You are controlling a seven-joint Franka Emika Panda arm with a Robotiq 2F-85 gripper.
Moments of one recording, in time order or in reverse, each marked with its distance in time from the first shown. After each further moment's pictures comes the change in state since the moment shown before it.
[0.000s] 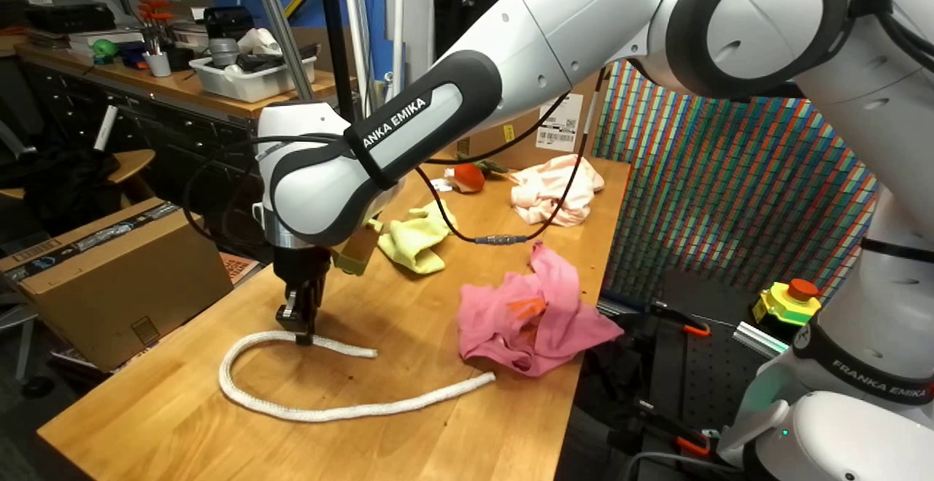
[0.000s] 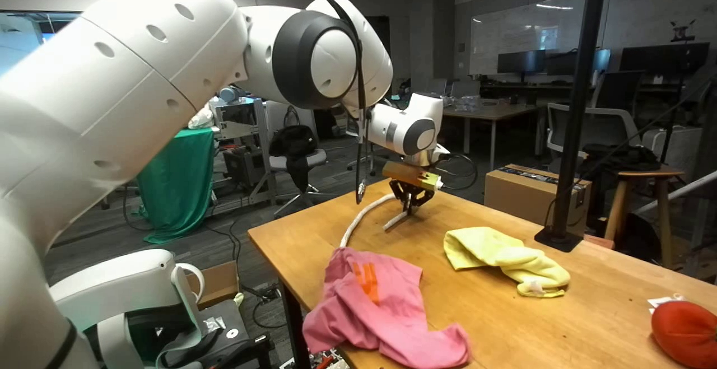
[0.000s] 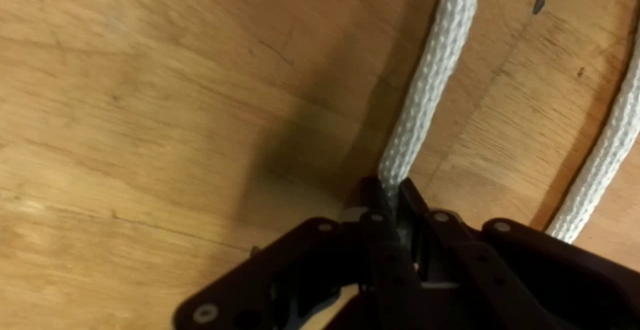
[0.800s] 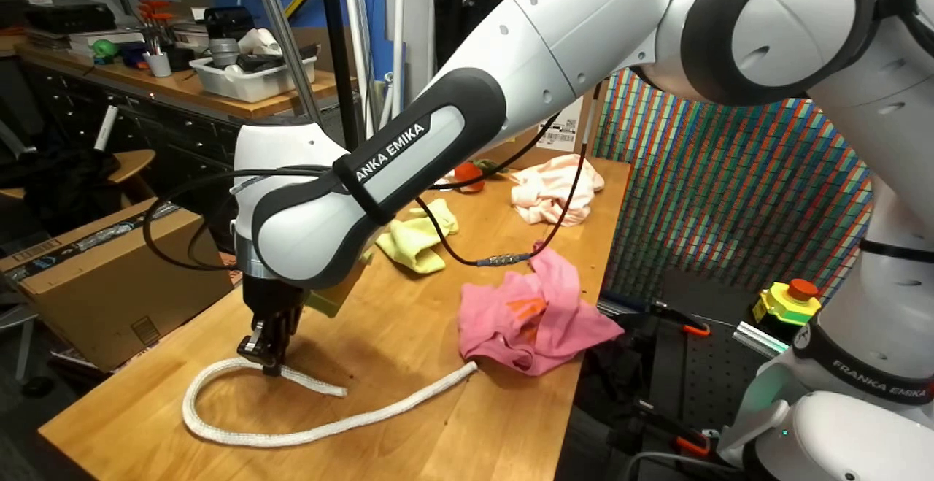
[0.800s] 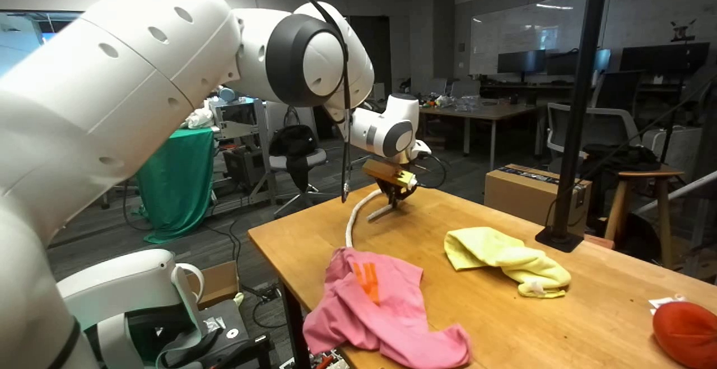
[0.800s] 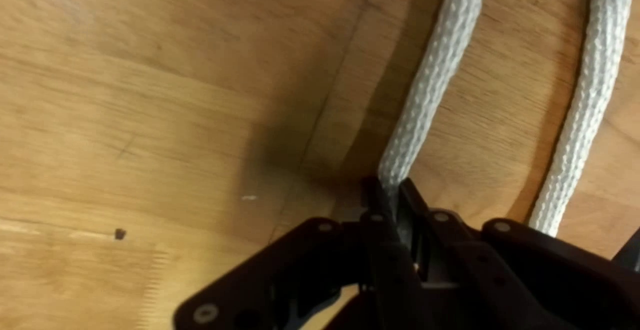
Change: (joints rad) arm 0.078 -0.003 0.001 -0.033 0.000 0.137 0.158
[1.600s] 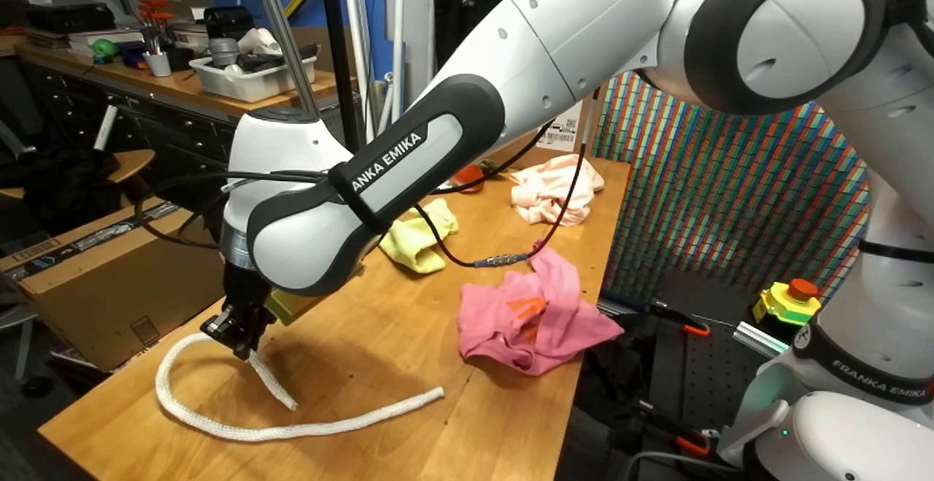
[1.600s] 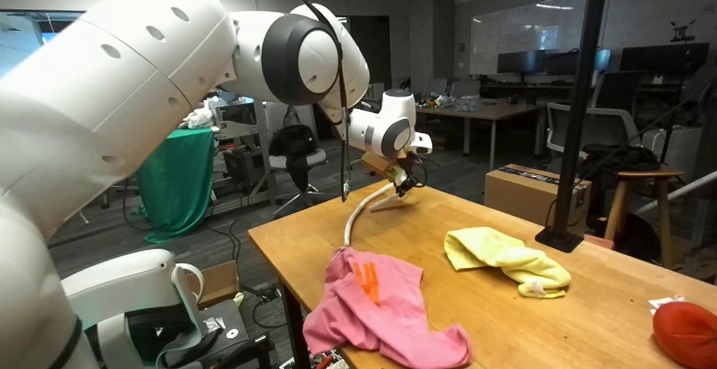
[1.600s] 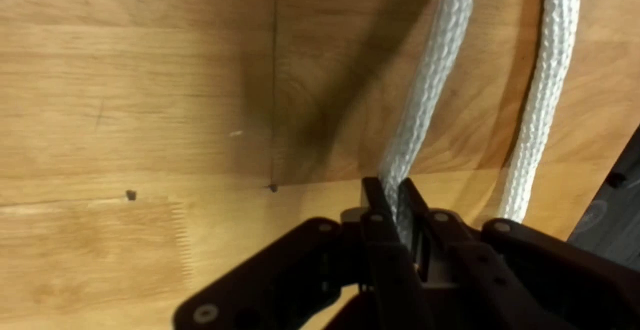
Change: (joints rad) arm 0.048 0.001 -0.055 0.013 0.006 0.150 0.299
